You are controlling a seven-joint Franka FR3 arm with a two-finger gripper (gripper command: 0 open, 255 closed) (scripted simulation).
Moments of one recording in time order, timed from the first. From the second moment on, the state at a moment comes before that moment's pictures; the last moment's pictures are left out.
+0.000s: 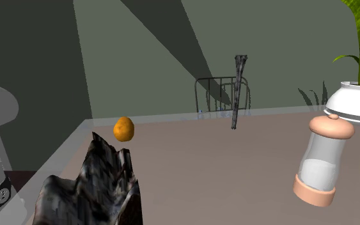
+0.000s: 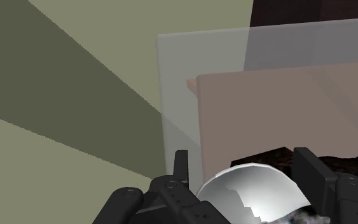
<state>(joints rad) -0.44 0.12 -0.45 -1.75 -0.06 1.75 -1.03</state>
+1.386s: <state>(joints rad) -0.45 0.20 -0.45 -1.95 -0.03 2.02 -1.03</state>
